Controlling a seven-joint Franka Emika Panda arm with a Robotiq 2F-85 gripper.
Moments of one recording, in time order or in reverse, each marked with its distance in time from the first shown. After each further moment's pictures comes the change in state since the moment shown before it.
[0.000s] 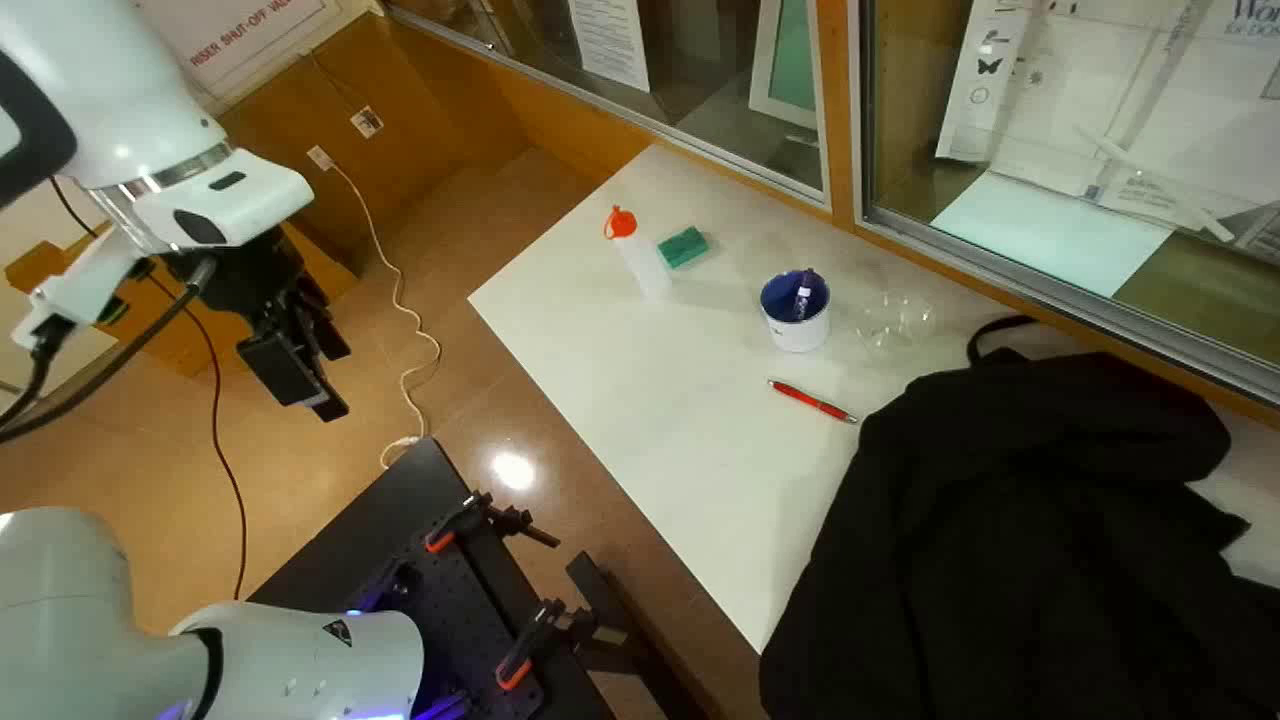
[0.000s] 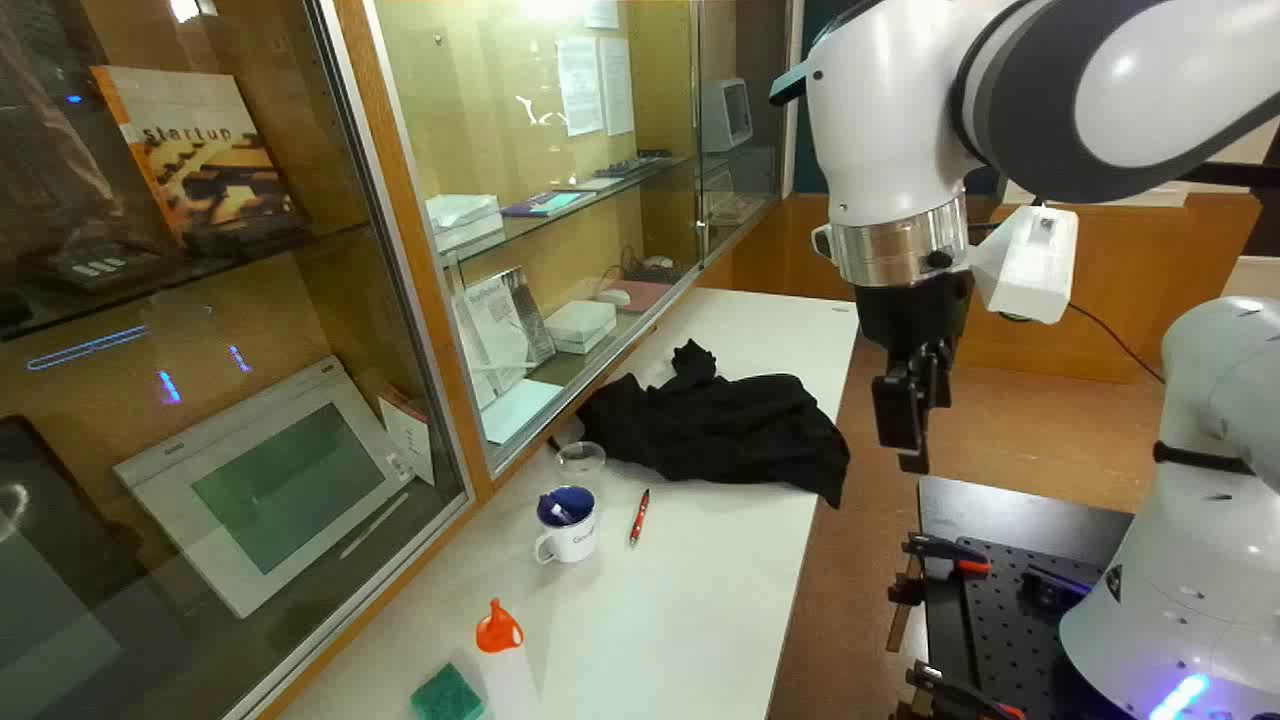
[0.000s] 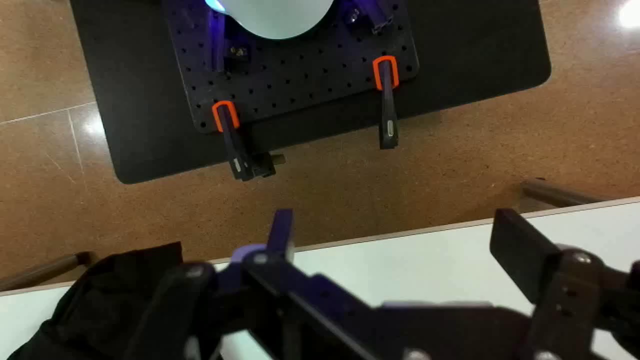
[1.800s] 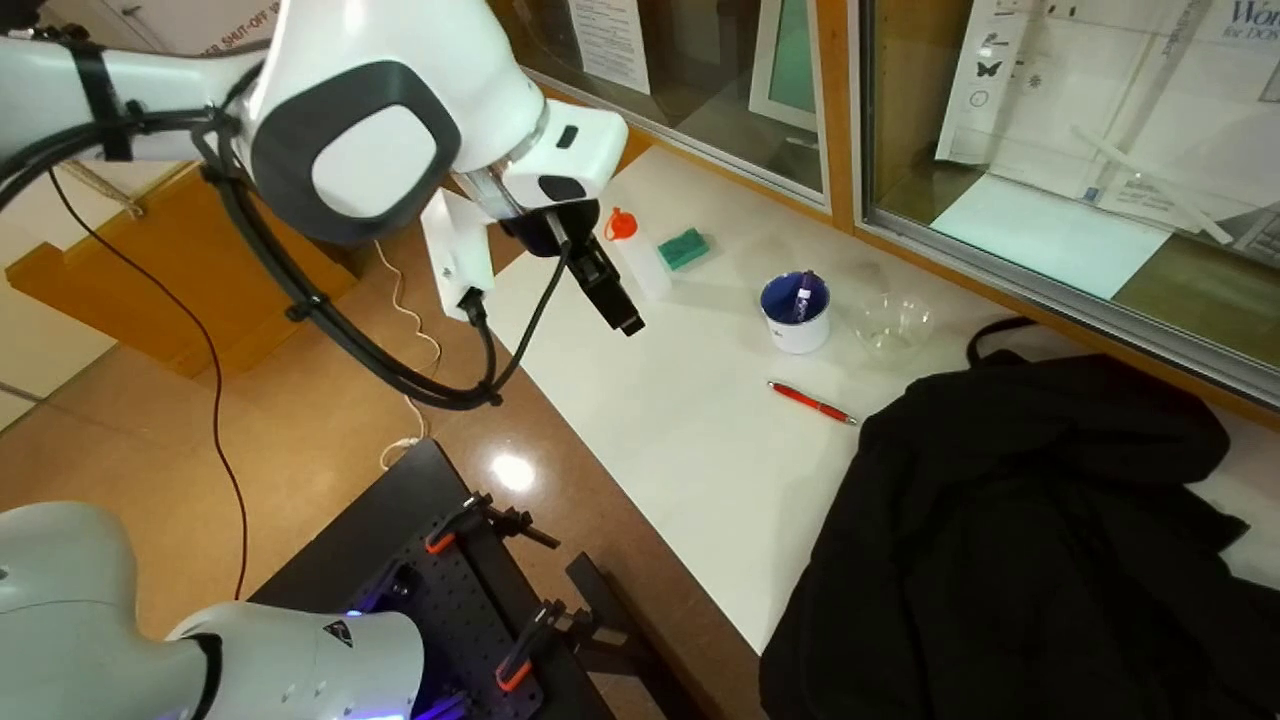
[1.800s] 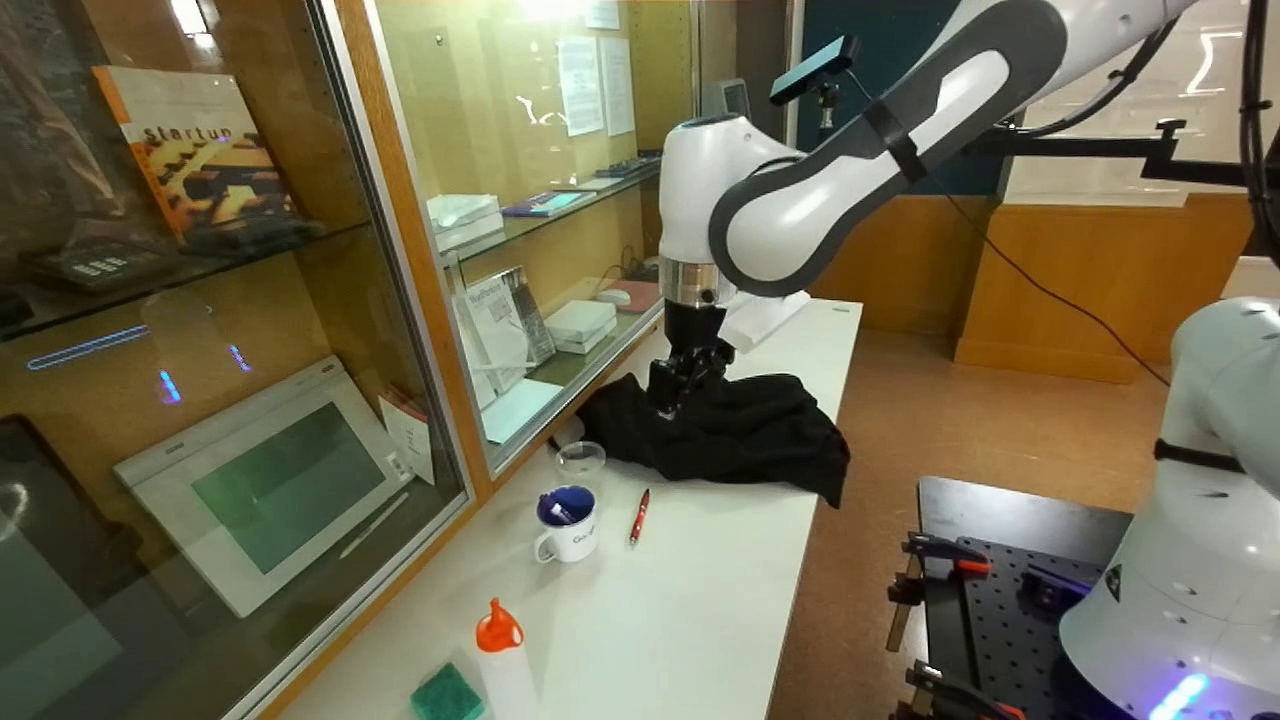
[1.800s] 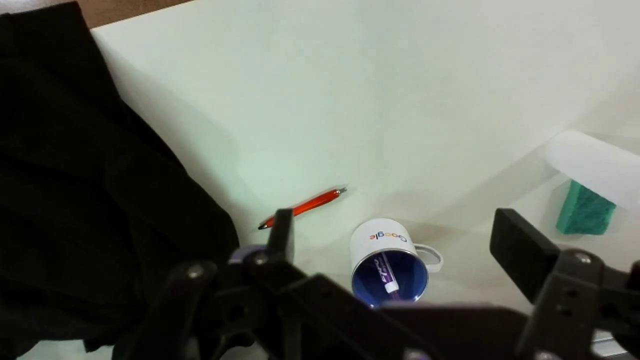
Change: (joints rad) arm -0.083 0.592 -0.178 0.242 -0.118 0.692 -0.123
